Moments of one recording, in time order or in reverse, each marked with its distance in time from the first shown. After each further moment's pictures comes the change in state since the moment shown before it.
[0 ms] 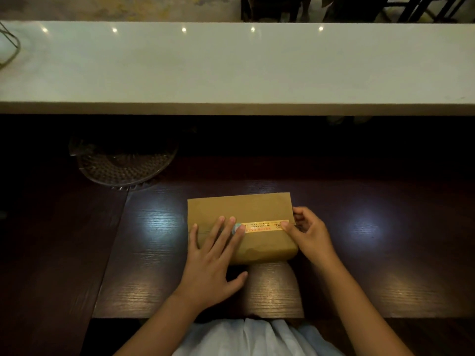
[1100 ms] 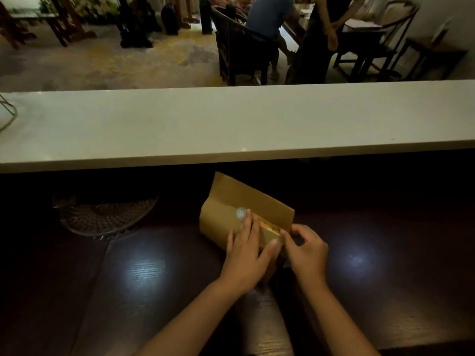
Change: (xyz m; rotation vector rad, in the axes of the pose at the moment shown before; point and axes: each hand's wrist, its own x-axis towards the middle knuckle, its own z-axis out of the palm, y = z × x) left_hand 0.112 0.073 -0.030 -0.565 -0.058 -0.133; right_hand 0.002 -0.038 -0.027 -0.257 0.535 -0.367
